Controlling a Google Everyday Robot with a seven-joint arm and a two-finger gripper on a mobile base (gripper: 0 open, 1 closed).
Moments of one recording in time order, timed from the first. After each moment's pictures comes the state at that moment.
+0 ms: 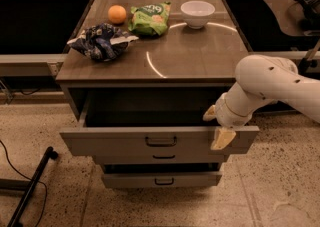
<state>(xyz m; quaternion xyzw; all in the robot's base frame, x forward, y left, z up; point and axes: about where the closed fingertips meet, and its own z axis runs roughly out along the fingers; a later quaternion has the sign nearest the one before) 0.527 -0.167 0.671 -0.73 0.66 0.06 0.14</state>
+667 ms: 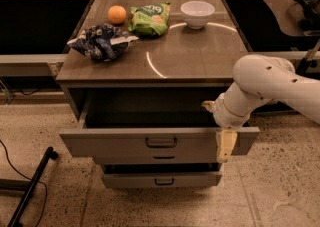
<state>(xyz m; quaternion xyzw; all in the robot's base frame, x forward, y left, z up) 0.524 -0.165 0.670 -0.74 0.66 0.06 0.14</state>
